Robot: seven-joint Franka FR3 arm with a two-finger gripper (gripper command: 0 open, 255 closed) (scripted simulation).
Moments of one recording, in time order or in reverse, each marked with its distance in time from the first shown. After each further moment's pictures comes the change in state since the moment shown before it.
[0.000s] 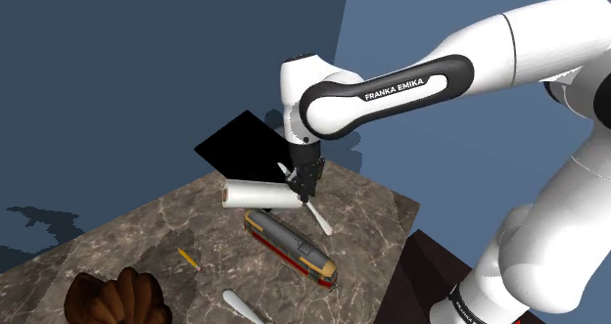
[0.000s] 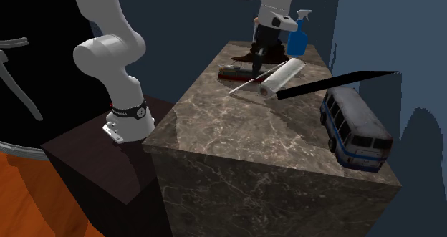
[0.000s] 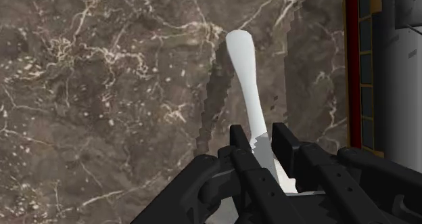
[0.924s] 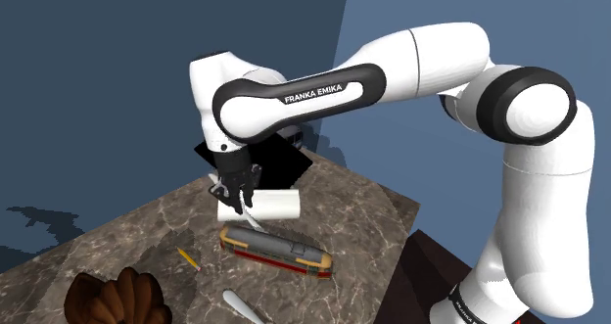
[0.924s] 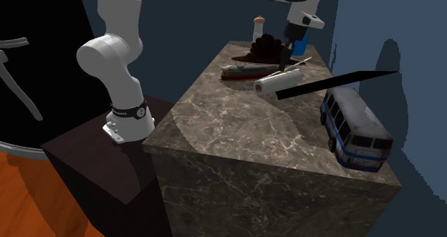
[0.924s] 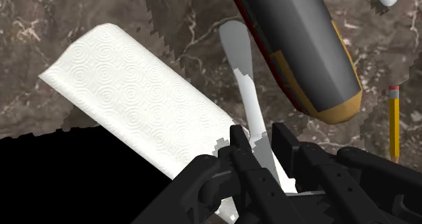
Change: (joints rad) arm 0.164 0.450 0.068 0.551 -0.116 -0.134 0.251
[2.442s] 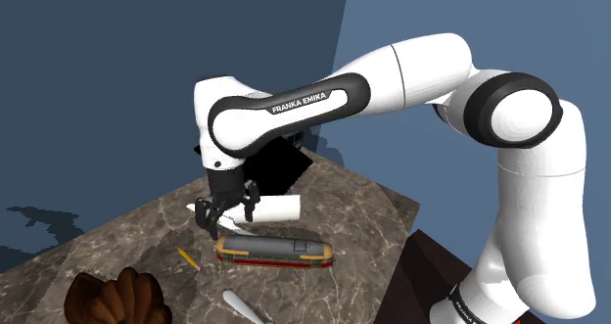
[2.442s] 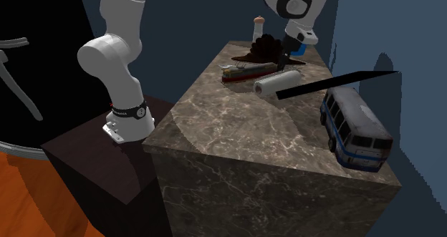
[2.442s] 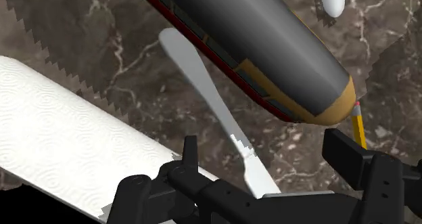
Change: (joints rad) arm 0.035 0.045 -0.046 -0.045 0.192 0.103 -0.005
